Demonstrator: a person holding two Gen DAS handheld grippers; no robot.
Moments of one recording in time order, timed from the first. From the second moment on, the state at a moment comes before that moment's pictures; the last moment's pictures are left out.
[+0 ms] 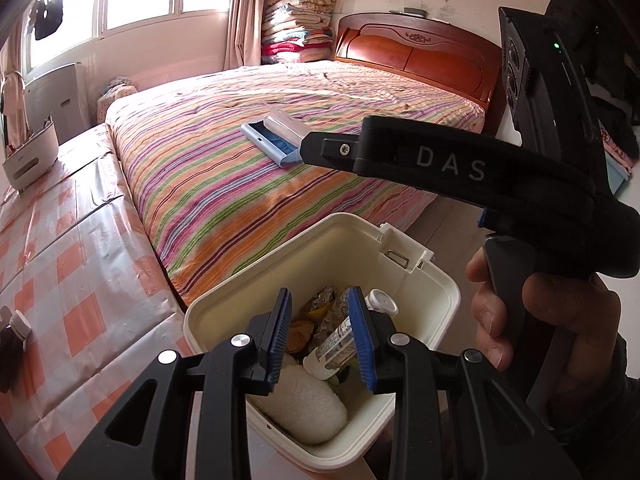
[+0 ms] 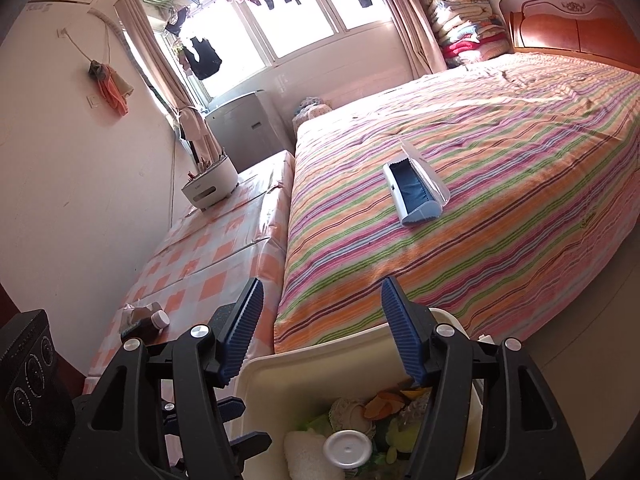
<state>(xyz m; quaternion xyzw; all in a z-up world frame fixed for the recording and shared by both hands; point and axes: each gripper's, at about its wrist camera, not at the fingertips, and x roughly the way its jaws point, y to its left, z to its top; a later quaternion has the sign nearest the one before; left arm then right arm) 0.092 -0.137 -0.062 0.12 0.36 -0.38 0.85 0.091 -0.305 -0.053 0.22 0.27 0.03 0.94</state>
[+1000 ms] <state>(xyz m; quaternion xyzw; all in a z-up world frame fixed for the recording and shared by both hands) 0.141 -0.008 -0.040 0.08 0.34 -0.22 0.91 0.130 -0.231 -0.056 0.21 0.29 0.09 0.93</state>
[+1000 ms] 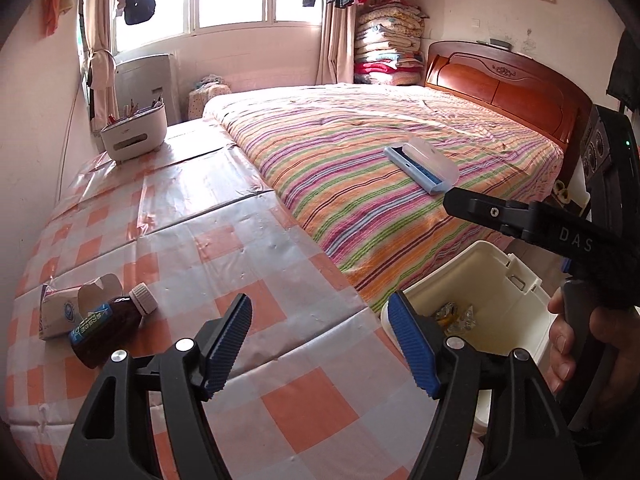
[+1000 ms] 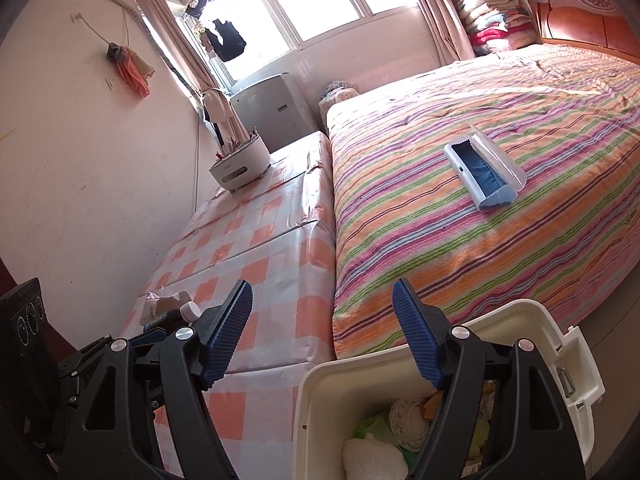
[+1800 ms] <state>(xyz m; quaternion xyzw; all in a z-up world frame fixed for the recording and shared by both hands) 0.262 0.162 -0.056 0.04 0.43 0.10 0.90 0.197 -0.083 -0.065 0.10 0.36 0.27 0.89</state>
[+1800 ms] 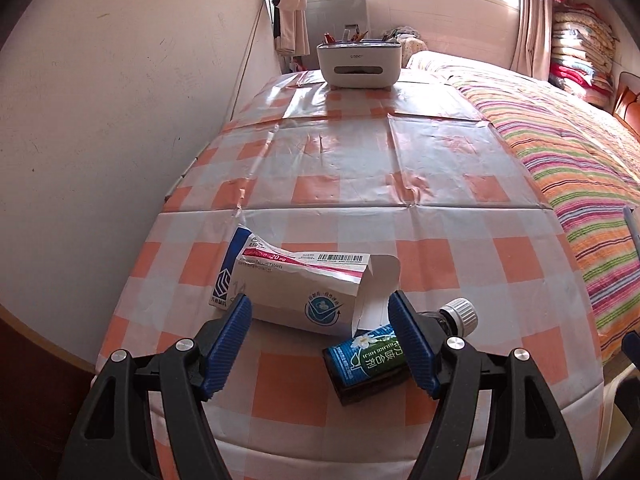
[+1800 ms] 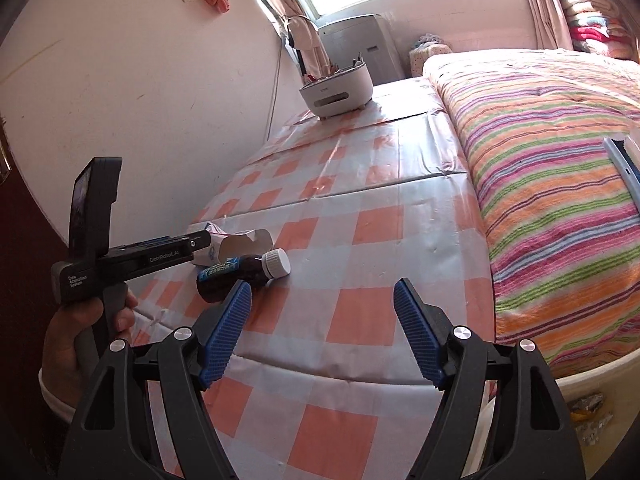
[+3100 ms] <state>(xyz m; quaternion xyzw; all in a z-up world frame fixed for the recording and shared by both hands) 0.306 0.234 -0.104 -0.01 0.50 0.13 0.86 0.274 0.114 -0.112 -0.31 0.38 0.54 0.68</state>
